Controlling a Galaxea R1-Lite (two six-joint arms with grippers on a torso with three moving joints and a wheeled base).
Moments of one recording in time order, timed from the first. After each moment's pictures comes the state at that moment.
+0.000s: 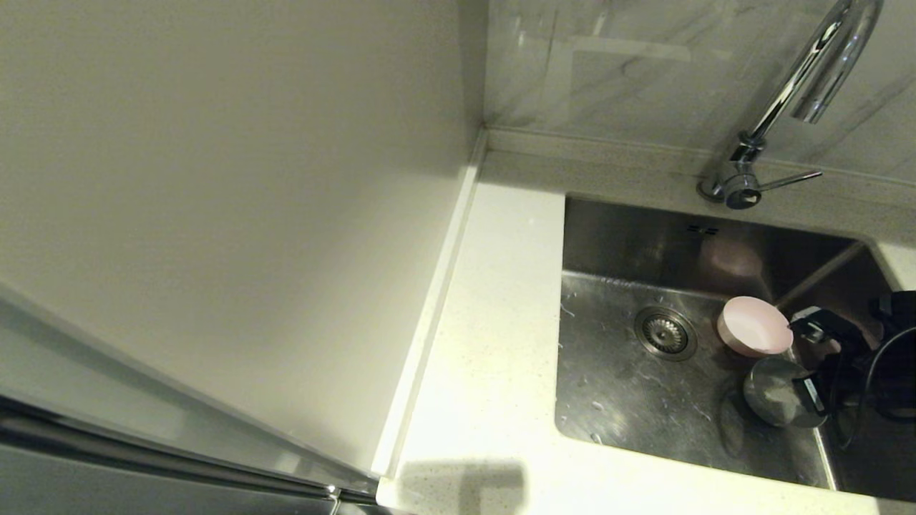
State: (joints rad) left arm 0.00 0.00 0.00 -0.01 0.00 0.00; right arm -0.44 2.01 -0.93 -0.18 0.28 -0.61
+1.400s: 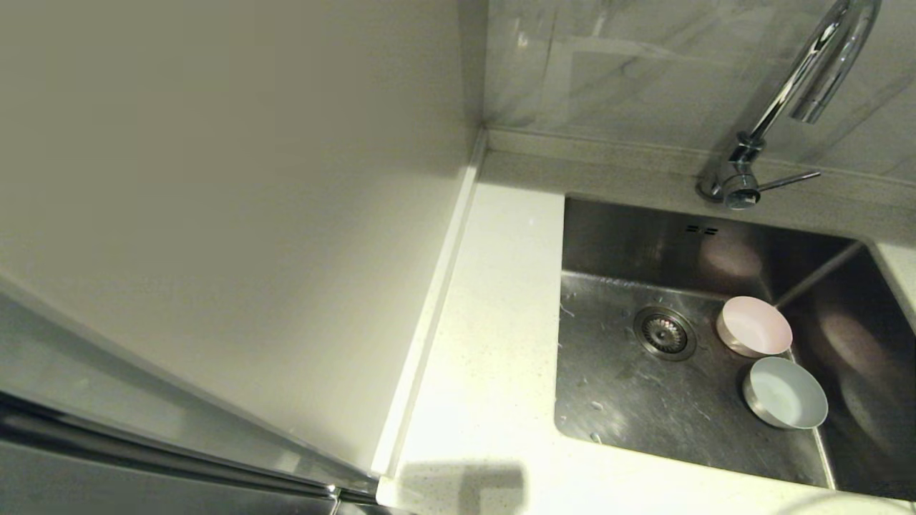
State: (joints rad) left arm 0.00 0.00 0.00 -0.01 0.00 0.00; right arm -1.22 1.28 -0.51 -0.22 0.00 -0.35
